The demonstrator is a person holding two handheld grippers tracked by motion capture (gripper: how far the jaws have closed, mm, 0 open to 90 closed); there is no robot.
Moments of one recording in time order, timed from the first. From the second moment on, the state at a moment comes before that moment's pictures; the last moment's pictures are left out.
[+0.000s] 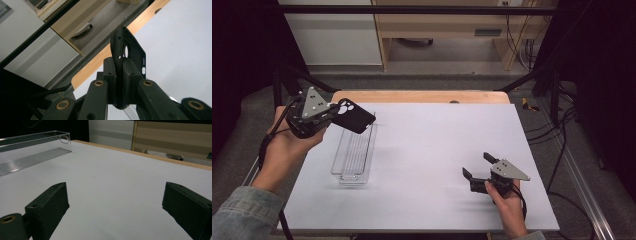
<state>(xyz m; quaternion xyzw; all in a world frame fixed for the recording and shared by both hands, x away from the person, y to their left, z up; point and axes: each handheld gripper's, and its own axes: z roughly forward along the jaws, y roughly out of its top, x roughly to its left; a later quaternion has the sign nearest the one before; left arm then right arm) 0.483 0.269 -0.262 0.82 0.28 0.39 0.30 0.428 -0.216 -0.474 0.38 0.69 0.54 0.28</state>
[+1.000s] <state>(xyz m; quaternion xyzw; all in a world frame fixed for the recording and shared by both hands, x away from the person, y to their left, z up) 0.496 0.269 -0.268 0.83 0.27 0.40 0.28 0.414 -0.231 -0.481 0.37 0.69 0.54 0.30</state>
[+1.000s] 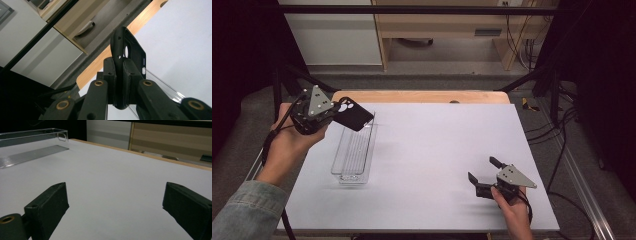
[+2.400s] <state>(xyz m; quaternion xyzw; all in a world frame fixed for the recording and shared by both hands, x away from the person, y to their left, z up) 0.520 0.284 -0.275 0.84 0.27 0.40 0.26 0.395 -0.235 -0.479 0.36 0.69 0.55 0.32</state>
